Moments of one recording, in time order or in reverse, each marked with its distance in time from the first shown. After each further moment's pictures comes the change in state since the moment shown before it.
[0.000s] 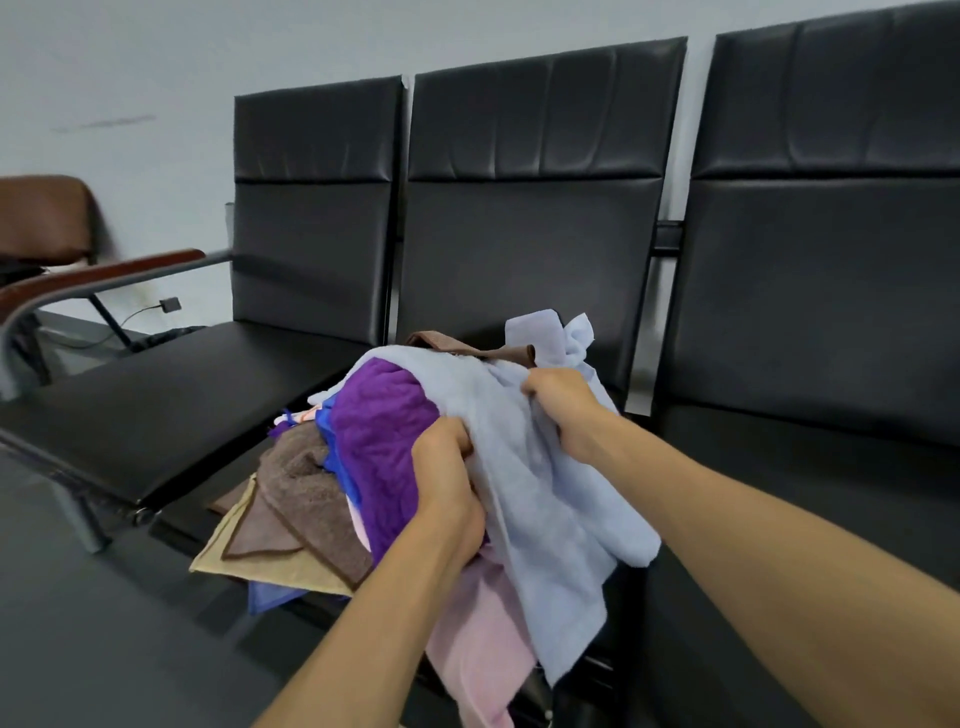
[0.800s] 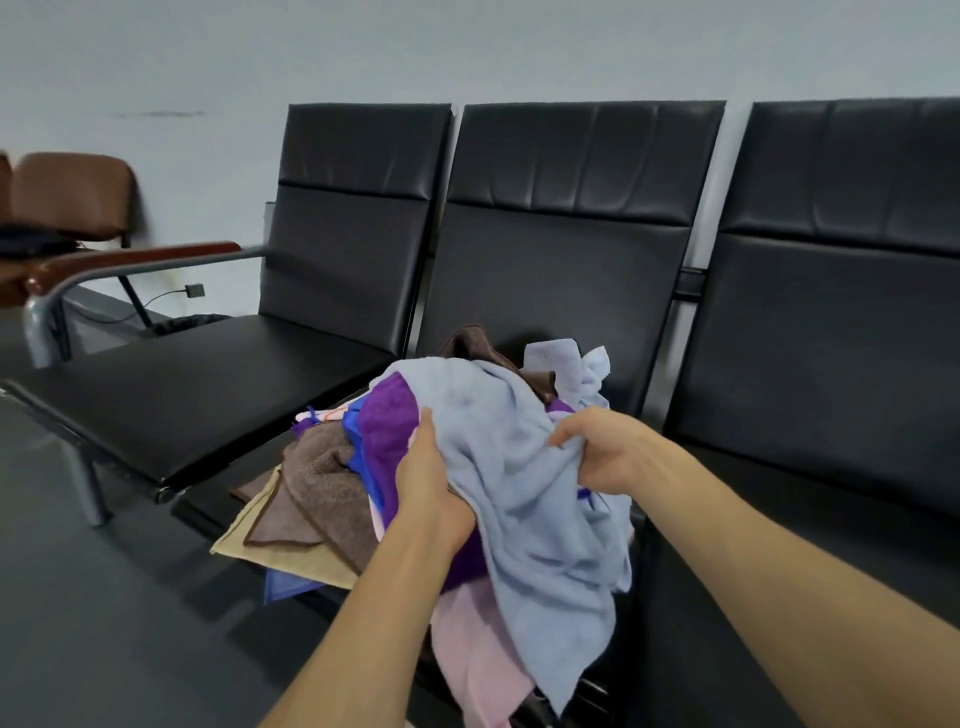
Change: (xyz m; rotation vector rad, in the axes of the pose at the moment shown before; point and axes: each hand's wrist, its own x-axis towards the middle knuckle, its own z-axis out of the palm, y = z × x) left_hand 0.015 0.029 -0.026 -0.314 -0.050 -0.176; right_hand -0.042 -0.026 -0.017 0.111 -0.384 0.304
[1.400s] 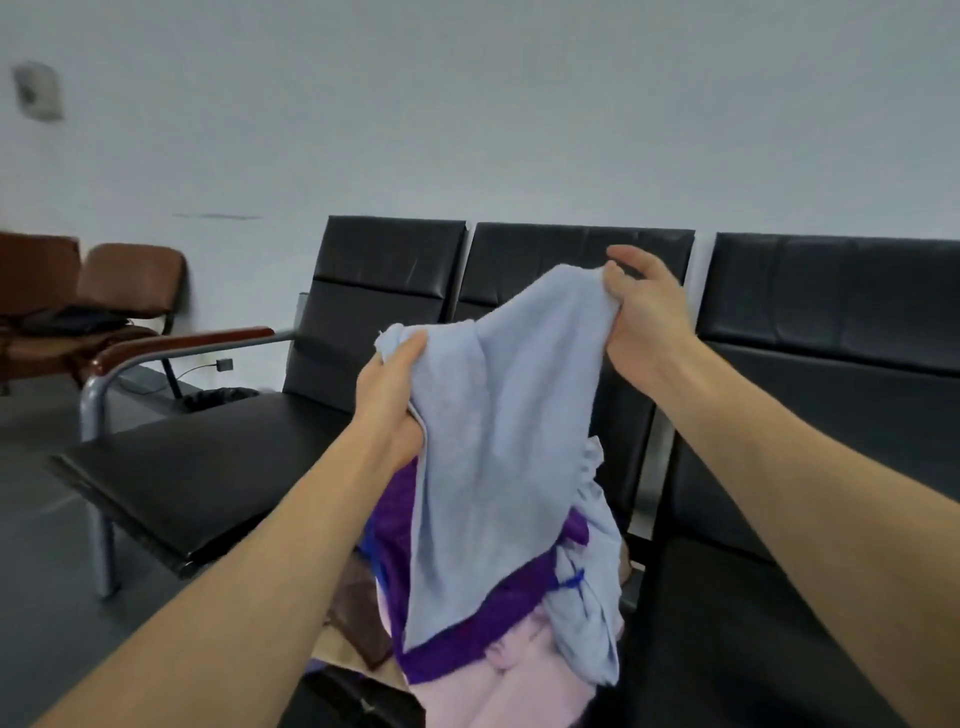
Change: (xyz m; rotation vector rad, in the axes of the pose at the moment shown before) left_hand -0.042 0.130 0.077 0.194 -0.071 0.414; right_hand -0.115 -0.170 0.029 0.244 0.226 -0.948
